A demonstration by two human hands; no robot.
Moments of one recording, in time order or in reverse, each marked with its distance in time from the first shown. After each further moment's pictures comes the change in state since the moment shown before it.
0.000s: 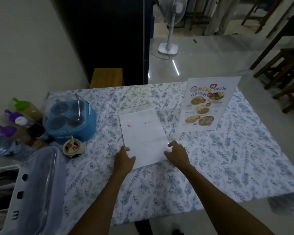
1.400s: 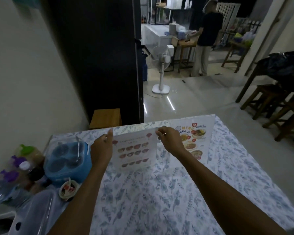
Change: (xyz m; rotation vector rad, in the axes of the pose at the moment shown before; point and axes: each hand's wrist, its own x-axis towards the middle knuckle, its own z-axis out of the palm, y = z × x) left_hand 0.018 0.157 -0.148 -0.127 0.470 0.288; right_hand 0.033 -0.138 -0.156 0.088 0.320 -0.561
